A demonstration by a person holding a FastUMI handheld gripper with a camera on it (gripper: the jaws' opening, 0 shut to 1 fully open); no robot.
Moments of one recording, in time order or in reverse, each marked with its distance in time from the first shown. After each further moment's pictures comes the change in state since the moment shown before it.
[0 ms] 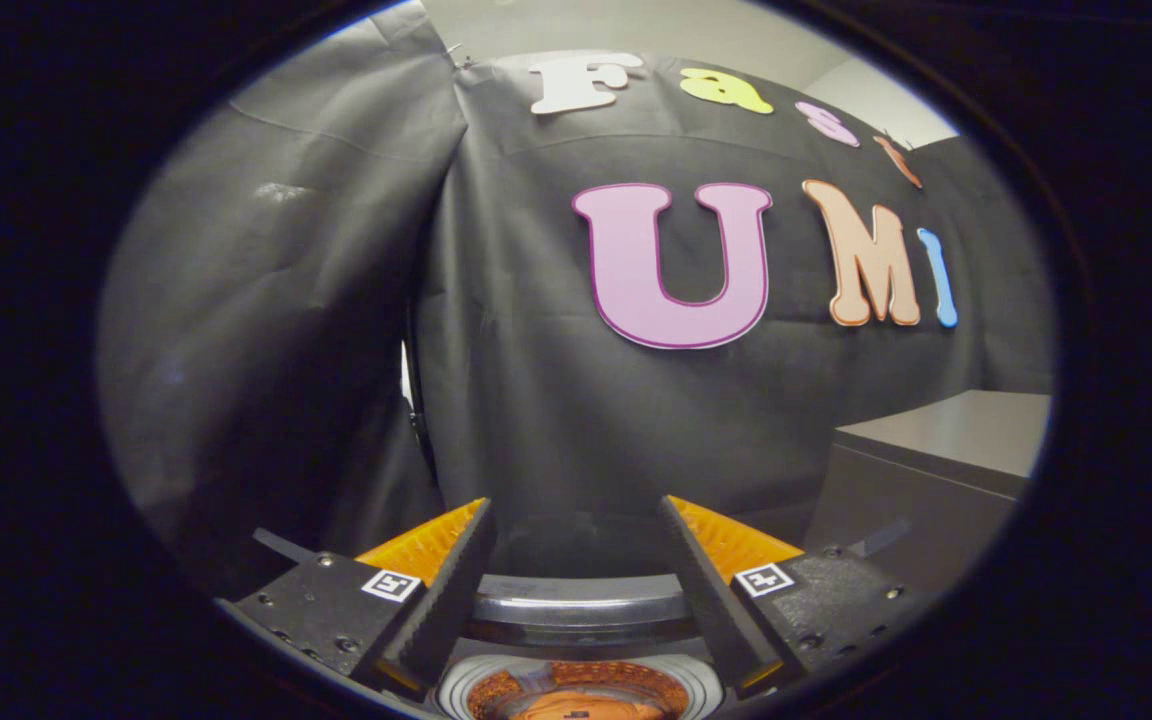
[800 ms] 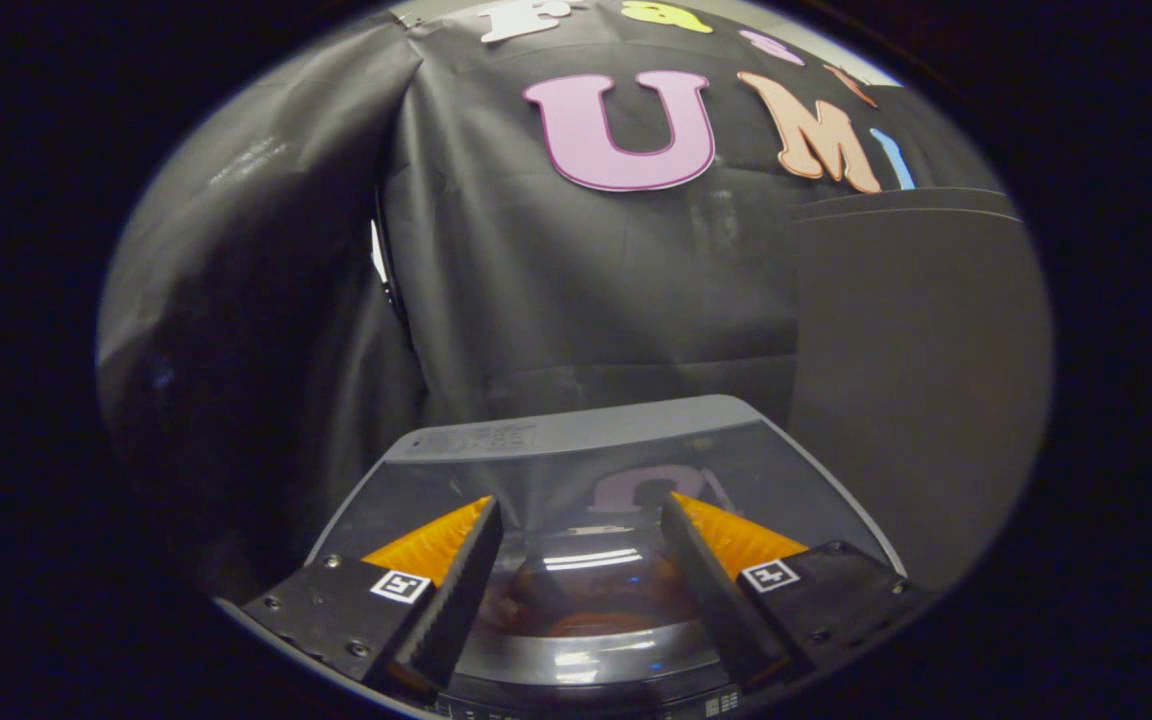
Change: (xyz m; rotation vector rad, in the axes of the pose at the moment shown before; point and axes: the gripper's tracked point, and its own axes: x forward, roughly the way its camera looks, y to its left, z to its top) arm -0.031 -0.002 -0.152 0.078 0.263 -0.035
